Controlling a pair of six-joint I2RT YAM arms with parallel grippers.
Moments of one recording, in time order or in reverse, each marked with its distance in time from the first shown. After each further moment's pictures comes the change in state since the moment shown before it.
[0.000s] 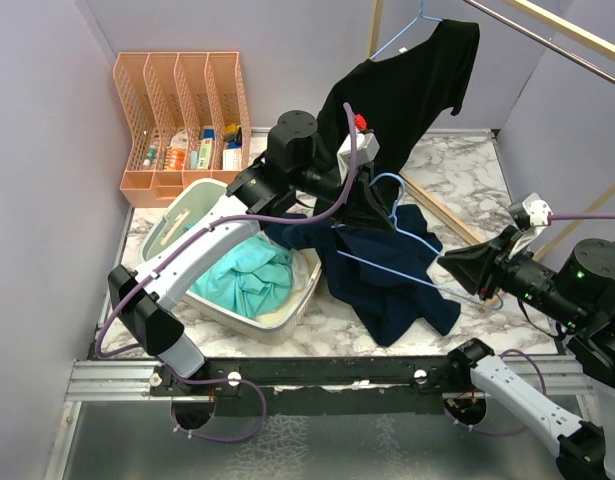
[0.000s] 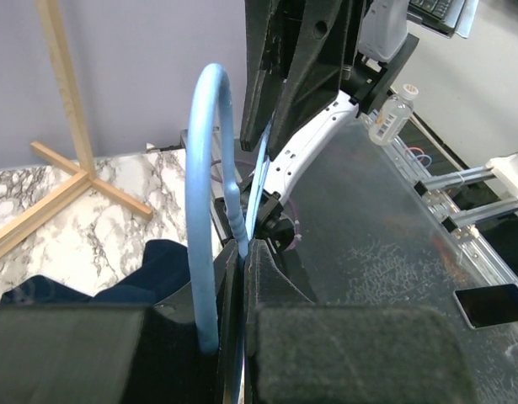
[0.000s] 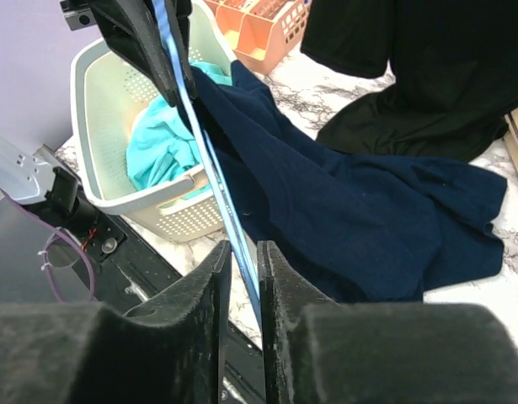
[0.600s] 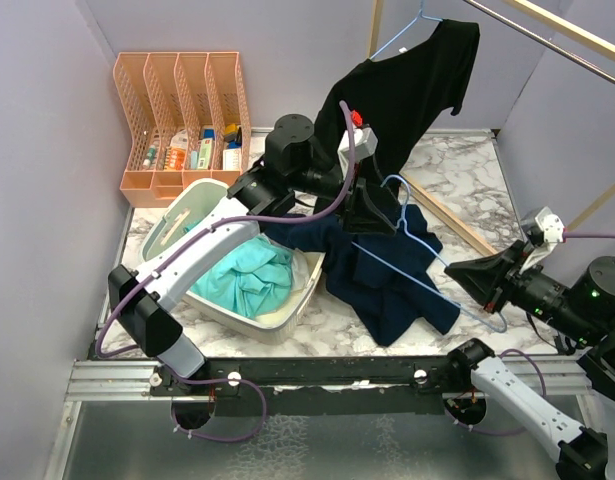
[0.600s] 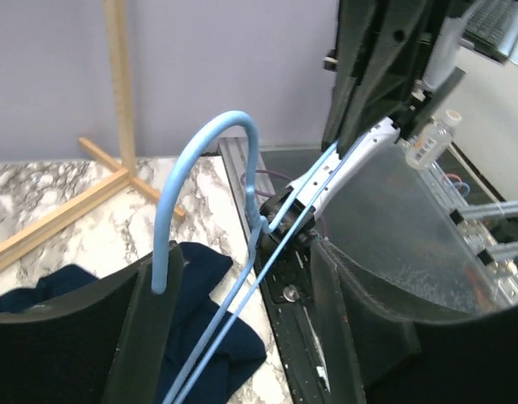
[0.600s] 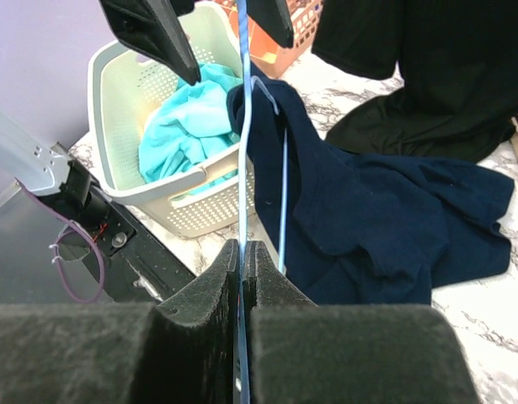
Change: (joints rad) left arm 0.002 -0.006 -0.055 0.107 -0.068 -0.075; right arm 0.002 -0.065 -0.017 -0.015 -0.027 0.002
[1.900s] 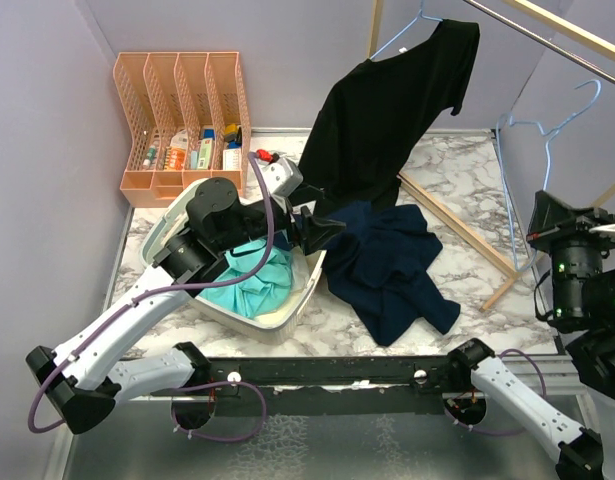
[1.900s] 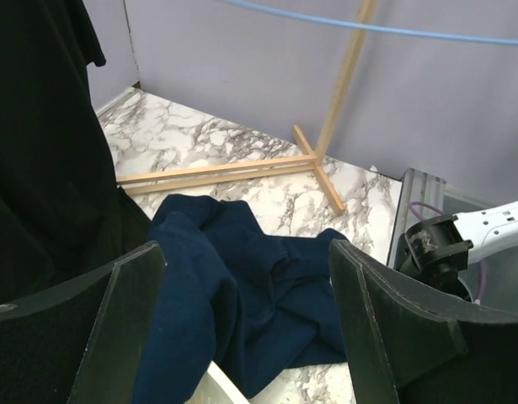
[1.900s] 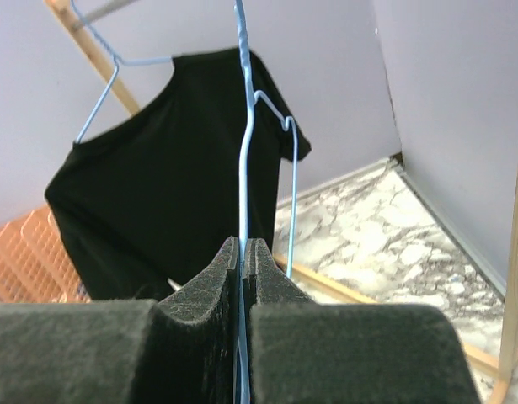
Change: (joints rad) left arm 0.015 -0.530 -0.485 -0.024 -0.711 0.101; right arm -0.001 -0.022 -0.062 0.407 0.946 0.118
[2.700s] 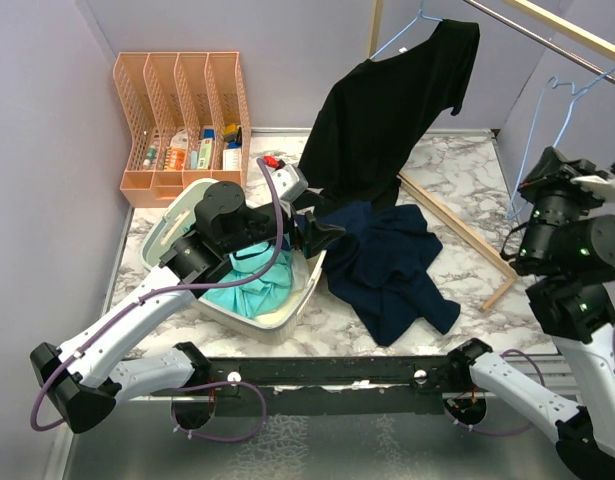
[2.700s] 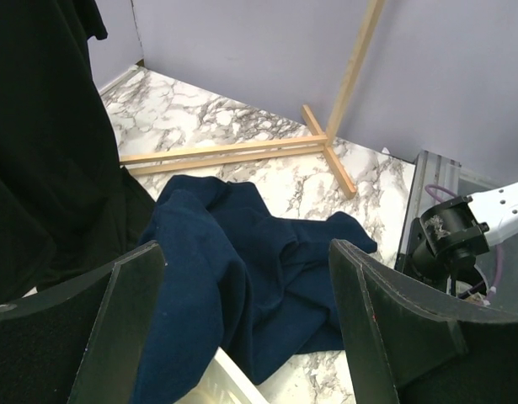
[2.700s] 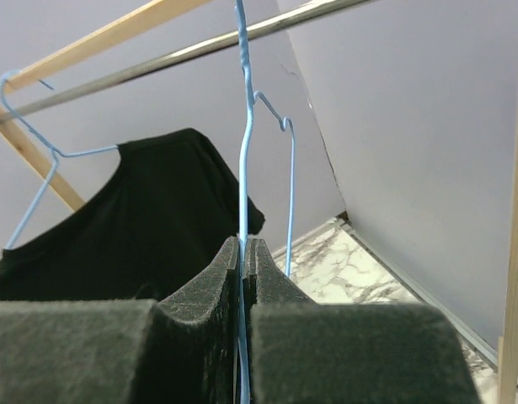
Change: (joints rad) left arm 0.001 -0.006 -0.064 0.014 -0.016 0.039; right arm 0.000 0.200 -0.046 0.504 0.254 -0.236
